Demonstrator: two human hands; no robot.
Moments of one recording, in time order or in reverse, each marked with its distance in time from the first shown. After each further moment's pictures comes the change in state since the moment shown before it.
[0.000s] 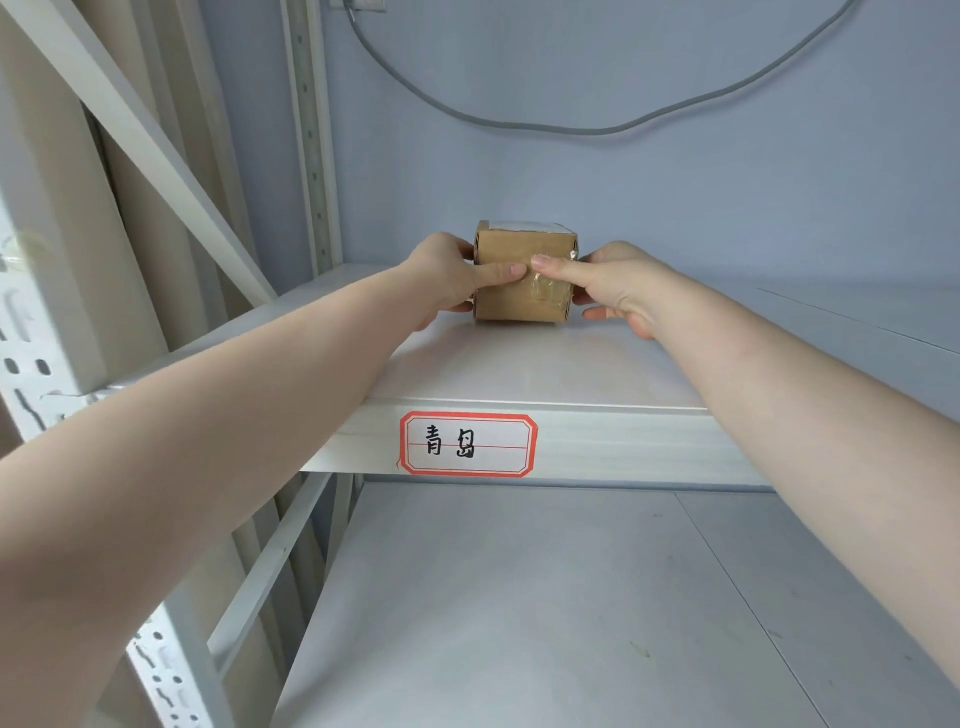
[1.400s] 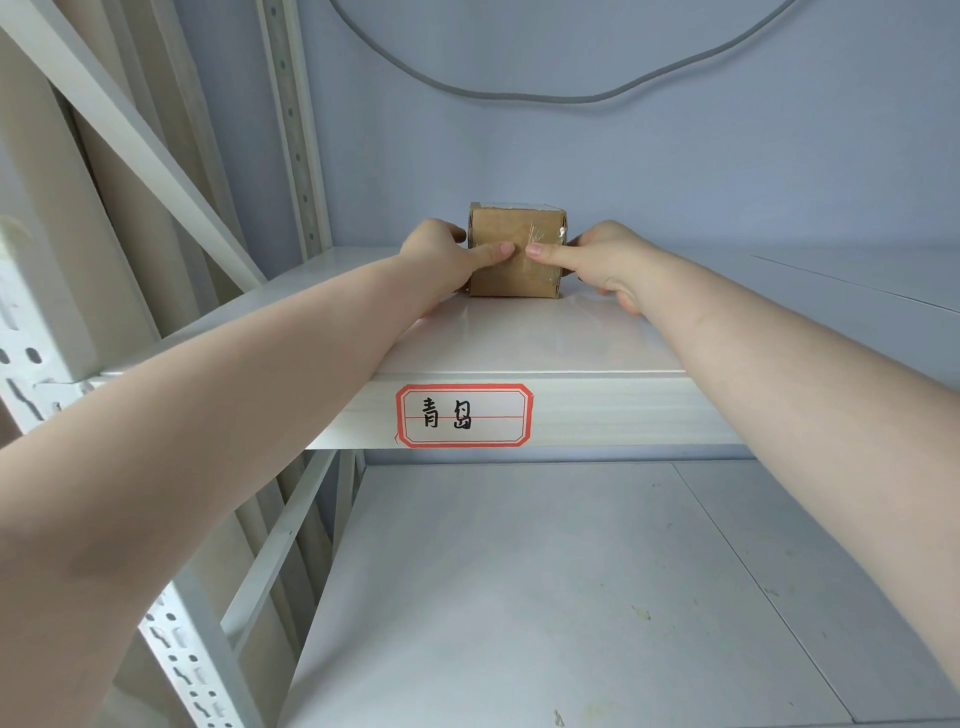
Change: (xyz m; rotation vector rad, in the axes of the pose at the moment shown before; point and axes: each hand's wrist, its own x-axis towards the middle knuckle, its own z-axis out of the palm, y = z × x) left_hand 0.002 -0.006 0.010 0.107 0.095 -0.032; right_hand 0.004 0.009 0.004 -0.101 0.067 0.001
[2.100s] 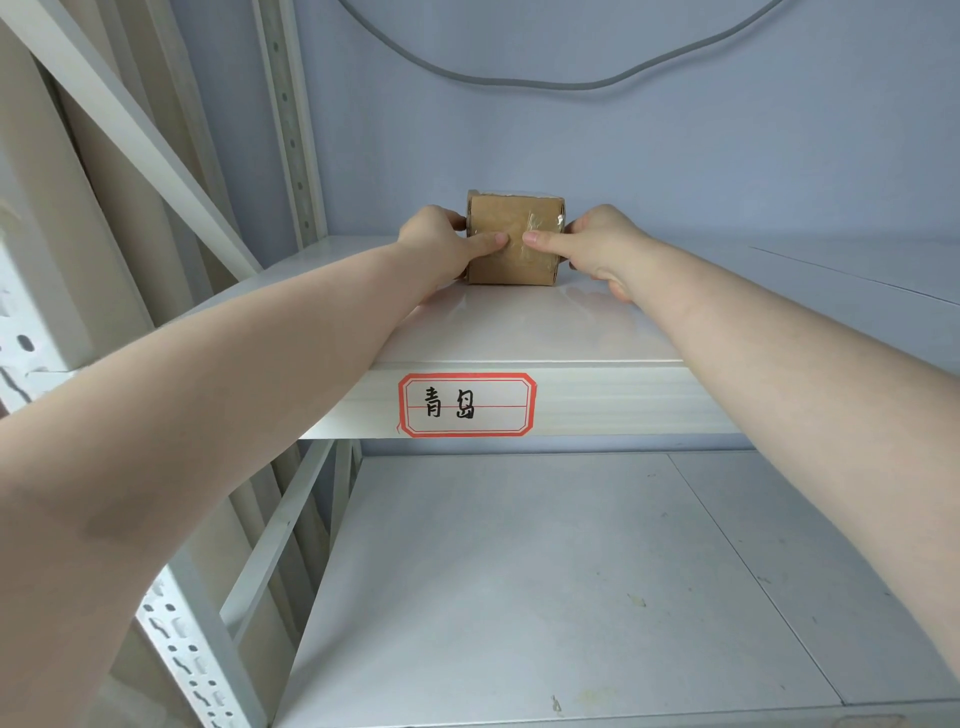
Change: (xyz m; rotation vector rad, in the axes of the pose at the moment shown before) left_hand 0.000 -0.001 -0.001 0.010 0.004 0.022; right_hand 0.006 -0.003 0.008 -0.019 0.048 -0.014
